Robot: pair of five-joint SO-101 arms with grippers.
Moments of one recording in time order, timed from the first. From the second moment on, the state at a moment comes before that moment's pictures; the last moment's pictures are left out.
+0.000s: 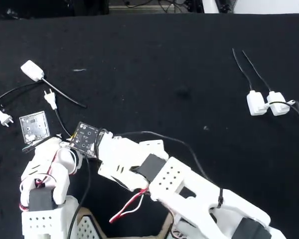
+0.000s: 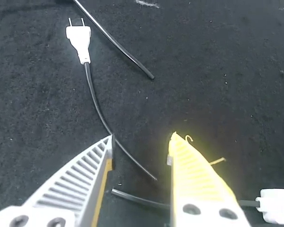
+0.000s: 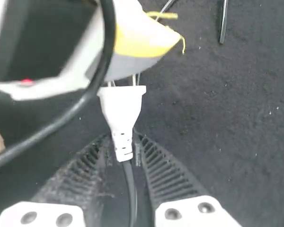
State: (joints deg) left arm -9.1 -101.0 85.1 59.4 9.5; right arm -53.0 -35.7 56.2 41.1 17.2
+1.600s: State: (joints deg) left arm -9.4 -101.0 88.1 56.8 7.7; right arm -60.4 -46.2 59.6 38.8 16.5
